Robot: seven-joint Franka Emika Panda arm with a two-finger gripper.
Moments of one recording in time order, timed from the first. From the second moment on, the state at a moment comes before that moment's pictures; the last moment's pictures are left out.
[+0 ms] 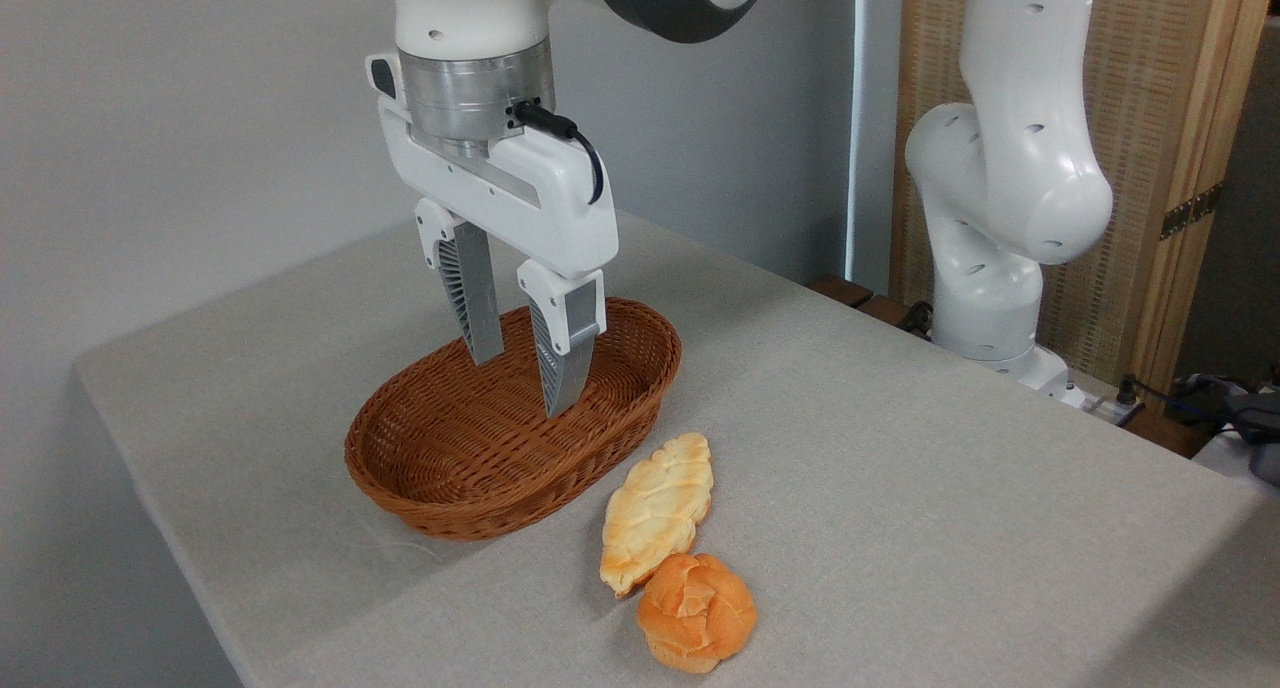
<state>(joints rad) -0.38 -0.04 0.36 -1.77 -0.08 1.78 0.71</state>
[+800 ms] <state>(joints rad) -0.05 -0.05 0.11 -1.77 -0.08 1.74 0.77</state>
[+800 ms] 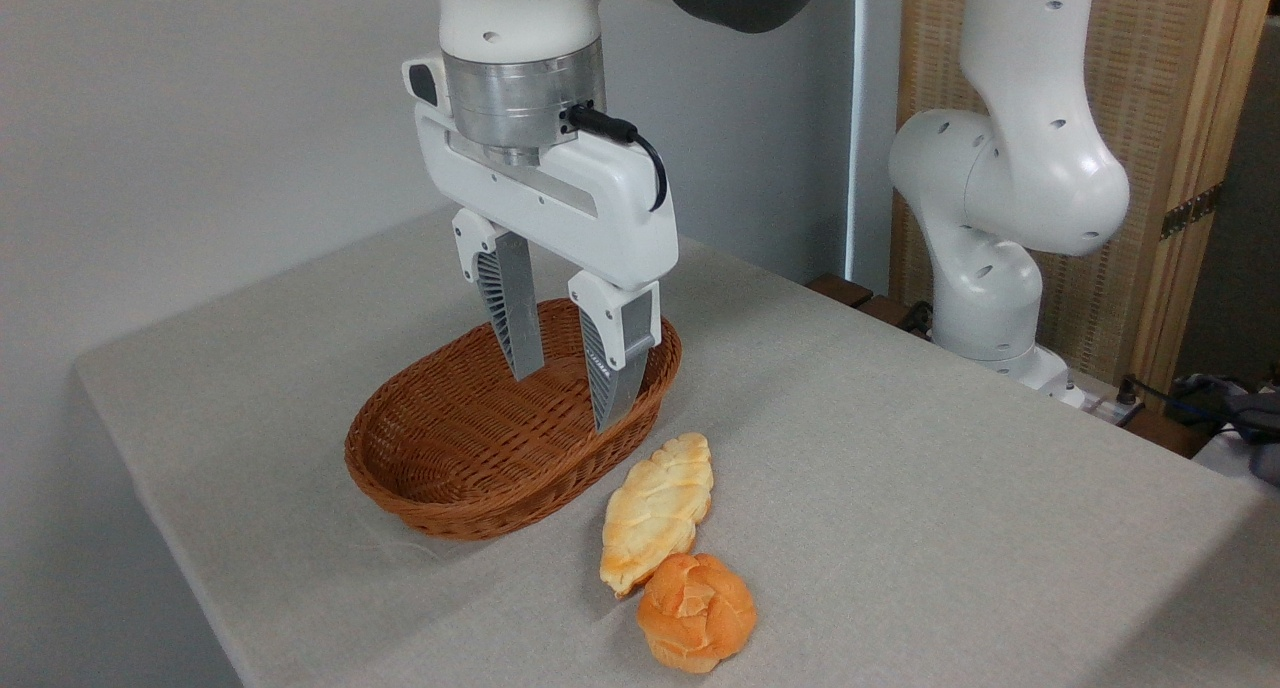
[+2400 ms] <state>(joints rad) 0.00 -0.05 0.13 -1.84 -0.08 1.82 1.08</state>
